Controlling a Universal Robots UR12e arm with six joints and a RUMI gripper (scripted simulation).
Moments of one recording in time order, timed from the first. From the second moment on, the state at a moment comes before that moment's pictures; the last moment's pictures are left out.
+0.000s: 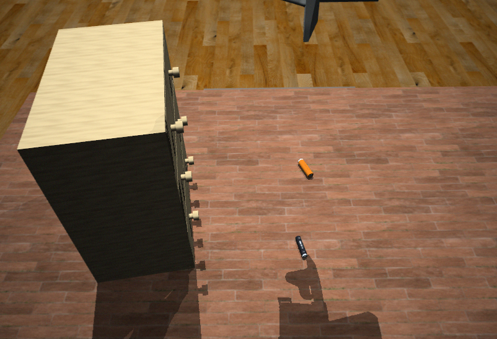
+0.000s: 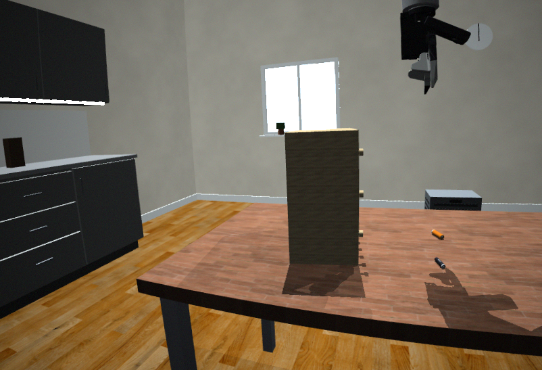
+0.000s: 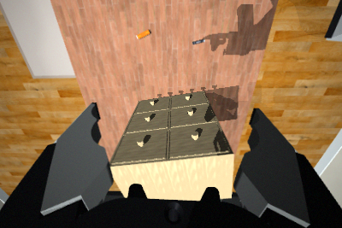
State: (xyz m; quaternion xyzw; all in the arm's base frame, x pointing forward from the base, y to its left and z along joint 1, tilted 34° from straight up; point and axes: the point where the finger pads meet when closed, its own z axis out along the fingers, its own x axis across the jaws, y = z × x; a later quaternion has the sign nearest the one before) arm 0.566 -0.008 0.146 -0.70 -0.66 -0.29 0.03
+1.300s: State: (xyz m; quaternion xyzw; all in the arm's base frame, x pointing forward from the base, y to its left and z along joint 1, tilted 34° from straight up) arm 0.523 0.017 0.124 -0.68 -0.67 -0.29 0.02
